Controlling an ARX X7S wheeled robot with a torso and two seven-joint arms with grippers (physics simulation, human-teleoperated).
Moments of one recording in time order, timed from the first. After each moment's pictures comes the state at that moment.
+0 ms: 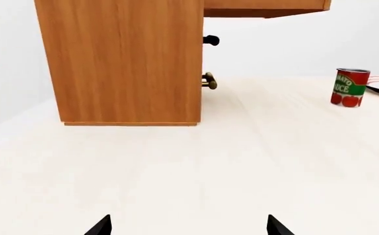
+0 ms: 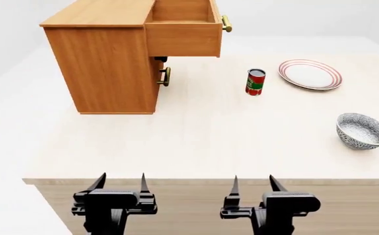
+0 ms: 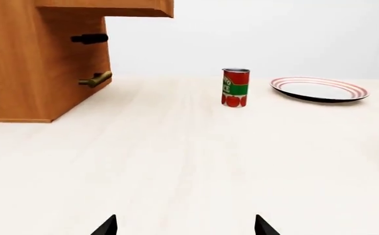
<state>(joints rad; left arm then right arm) -0.04 -0.11 0.13 -0.01 -0.13 -0.04 -0.12 0.02 0.11 -0.13 -0.02 0.10 0.04 0.13</state>
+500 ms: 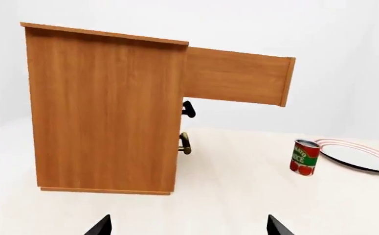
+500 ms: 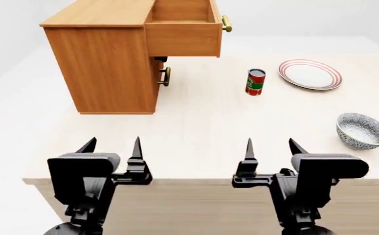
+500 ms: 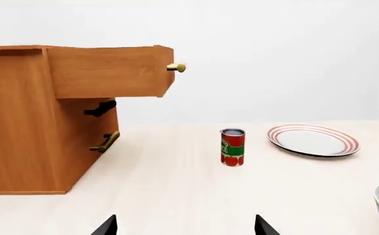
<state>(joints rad) -0.12 -0.19 0.06 0.55 -0.36 -0.54 -0.17 0.12 0.20 -0.06 -0.62 0.28 0.63 0.20</state>
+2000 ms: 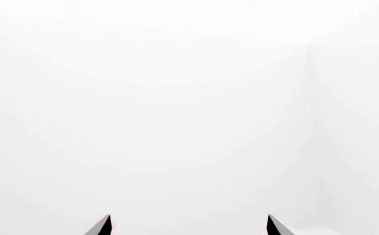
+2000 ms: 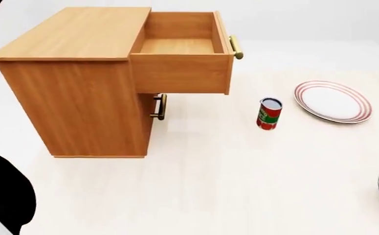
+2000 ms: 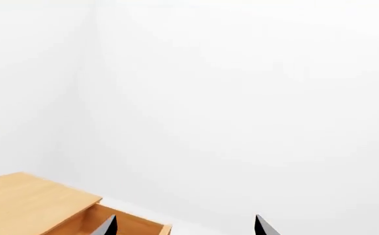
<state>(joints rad) -1.40 -0.31 -0.14 0.45 -0.90 -1.39 -0.33 1.55 0.53 -0.07 -0.40 1.16 1.44 0.50</state>
